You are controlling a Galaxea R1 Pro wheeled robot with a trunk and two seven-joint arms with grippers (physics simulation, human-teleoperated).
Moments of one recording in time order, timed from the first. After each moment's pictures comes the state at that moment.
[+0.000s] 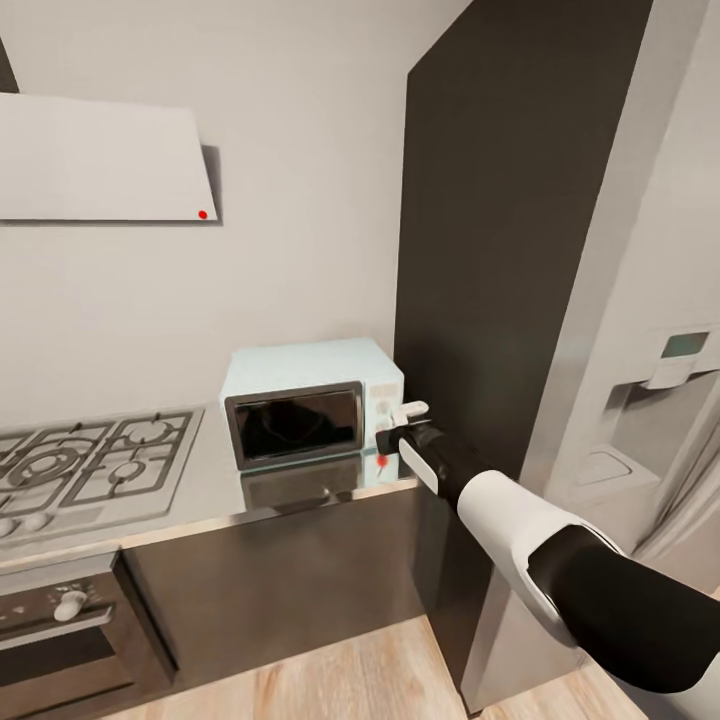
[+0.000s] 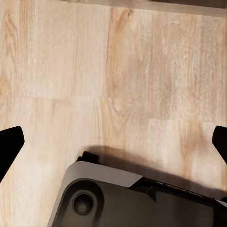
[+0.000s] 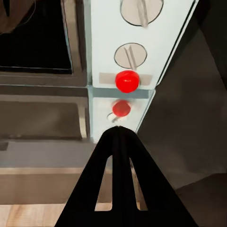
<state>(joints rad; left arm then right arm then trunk) -0.01 -0.07 0.29 -0.43 0.03 -0.16 -0.01 -1.15 0.17 0.53 -0.34 -0.38 0.44 -0.13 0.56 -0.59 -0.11</state>
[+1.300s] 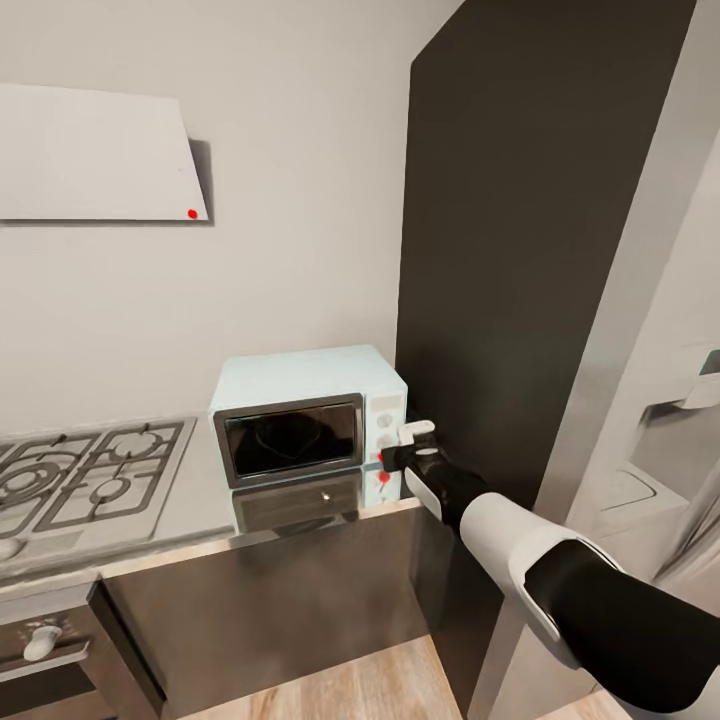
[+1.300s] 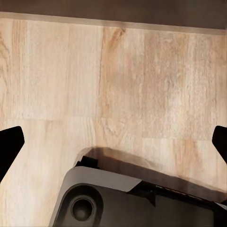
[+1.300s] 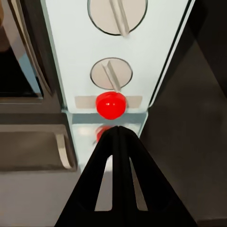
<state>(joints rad) -0.01 -0.07 0.28 -0.43 0.02 -0.18 -0.01 -1.10 0.17 0.54 -0.23 -0.38 0.21 -0.12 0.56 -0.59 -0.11</state>
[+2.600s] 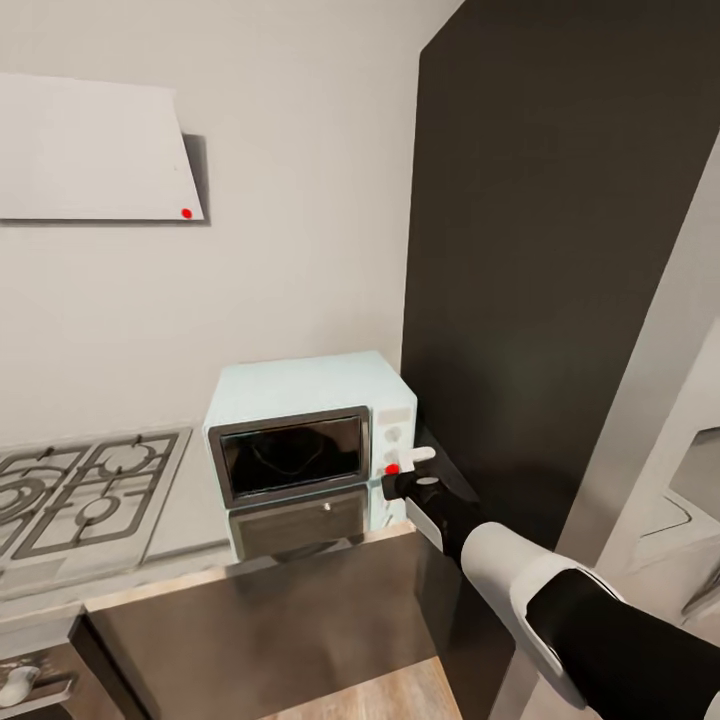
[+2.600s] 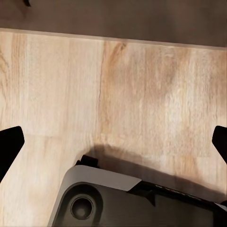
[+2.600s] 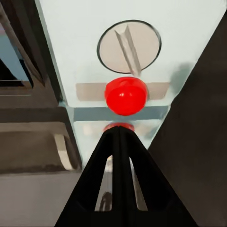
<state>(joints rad) -0.01 -0.07 0.29 -0.43 0.02 -0.19 -0.01 -1.01 0.17 0.54 -0.23 -0.38 0.17 -0.13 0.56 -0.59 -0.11</state>
